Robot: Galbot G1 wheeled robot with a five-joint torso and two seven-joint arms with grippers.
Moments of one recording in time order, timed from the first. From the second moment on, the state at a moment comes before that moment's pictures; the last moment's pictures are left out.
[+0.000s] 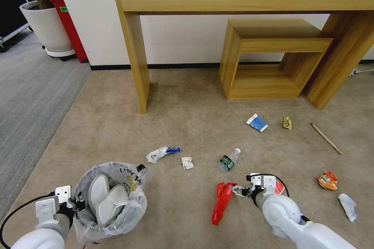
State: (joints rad) left arm 1.83 -0.76 -0.65 -2.16 -1.02 0.38 -0.68; right arm -1.16 0.87 -0.01 1.78 1.11 -0.47 0.64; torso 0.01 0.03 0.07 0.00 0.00
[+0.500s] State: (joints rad) left arm 1.85 -0.77 -0.64 -2.18 -1.02 0.38 -0.68; right arm -1.20 0.92 -0.01 1.74 1.04 -0.47 0.66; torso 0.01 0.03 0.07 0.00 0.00
